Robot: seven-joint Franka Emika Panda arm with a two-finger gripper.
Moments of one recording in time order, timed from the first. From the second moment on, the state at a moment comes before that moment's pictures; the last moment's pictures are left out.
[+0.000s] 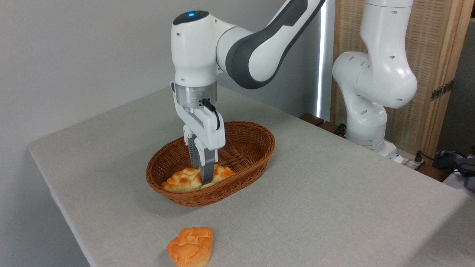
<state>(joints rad) -0.20 -0.15 -0.01 -2.28 -0.01 2.28 0.75</state>
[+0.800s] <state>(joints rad) -0.20 -0.19 0.12 -2.18 -0.04 2.28 0.78</state>
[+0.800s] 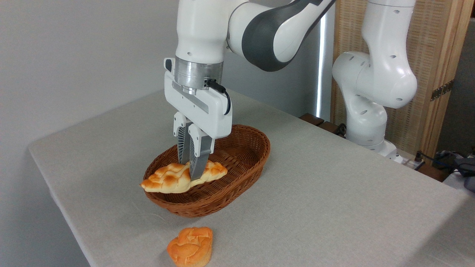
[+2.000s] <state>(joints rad) -0.18 -0.26 0.40 -2.18 0.08 1.99 1.54</state>
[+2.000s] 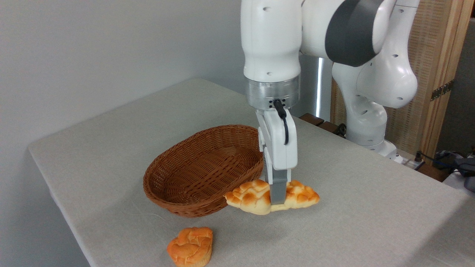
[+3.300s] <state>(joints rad) -0.18 -0.26 0.42 -2.18 0.08 1.99 1.57</state>
